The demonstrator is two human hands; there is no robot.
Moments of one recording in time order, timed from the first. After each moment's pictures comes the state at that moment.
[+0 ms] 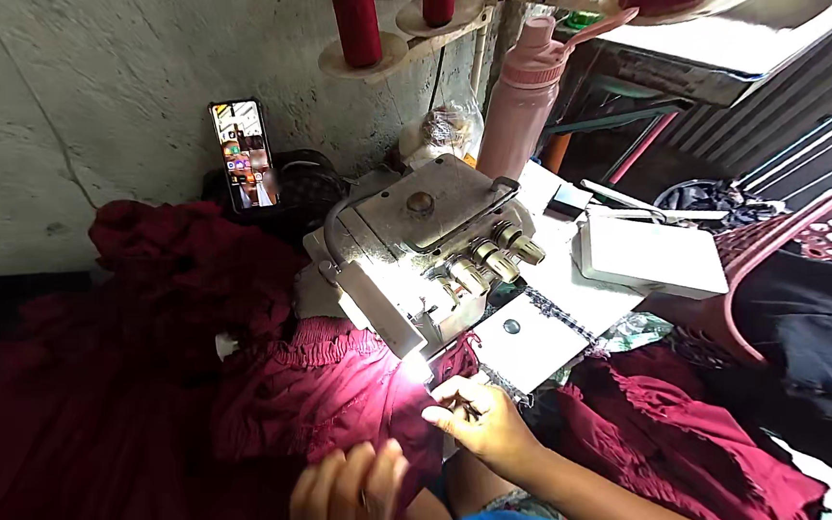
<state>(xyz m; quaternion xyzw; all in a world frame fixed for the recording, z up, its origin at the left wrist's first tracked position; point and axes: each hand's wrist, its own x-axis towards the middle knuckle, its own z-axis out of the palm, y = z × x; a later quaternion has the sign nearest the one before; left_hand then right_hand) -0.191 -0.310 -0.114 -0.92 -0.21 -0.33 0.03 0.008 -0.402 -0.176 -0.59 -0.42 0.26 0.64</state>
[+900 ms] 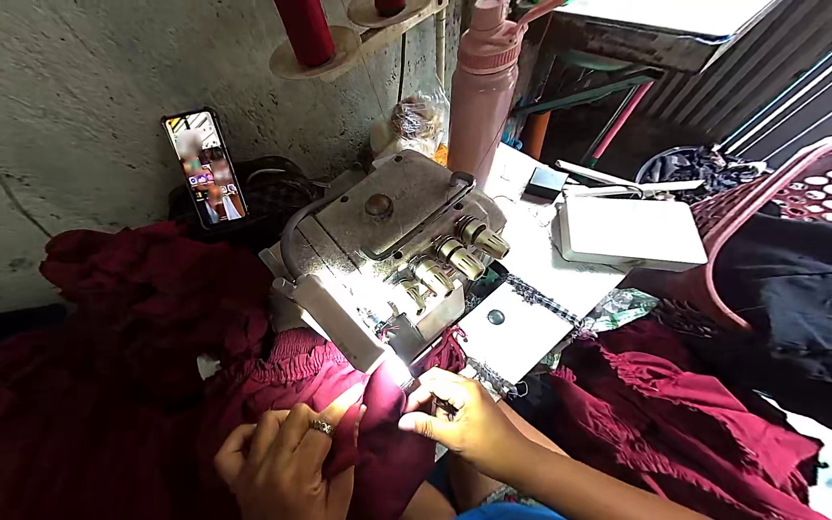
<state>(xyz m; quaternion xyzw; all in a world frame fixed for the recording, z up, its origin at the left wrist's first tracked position) -0.147 -0.274 -0.071 -0.92 -0.25 -0.31 0.02 0.008 -0.398 -0.167 -0.61 -0.42 0.27 0.61</state>
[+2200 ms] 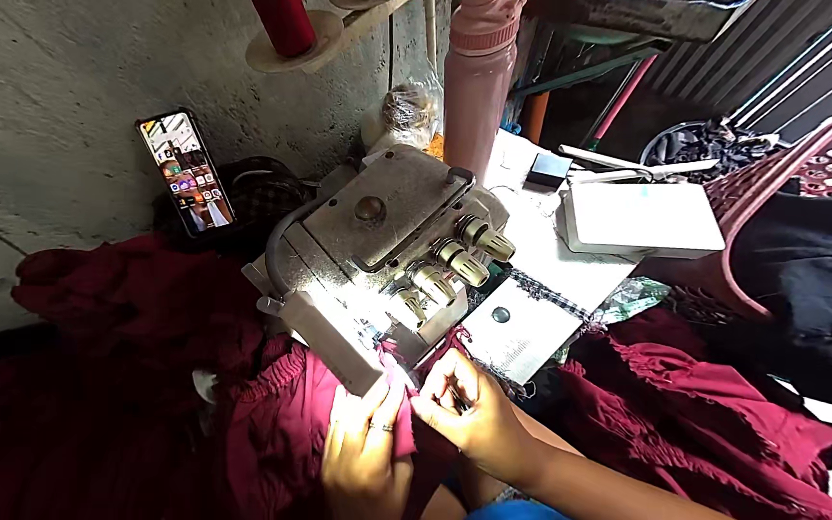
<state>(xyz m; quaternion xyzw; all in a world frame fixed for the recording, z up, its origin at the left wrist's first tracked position) -0.114 -0.293 -0.132 -0.90 -0.22 -0.38 -0.05 0.008 -0.384 -0.158 -0.54 -0.35 0.24 0.72</state>
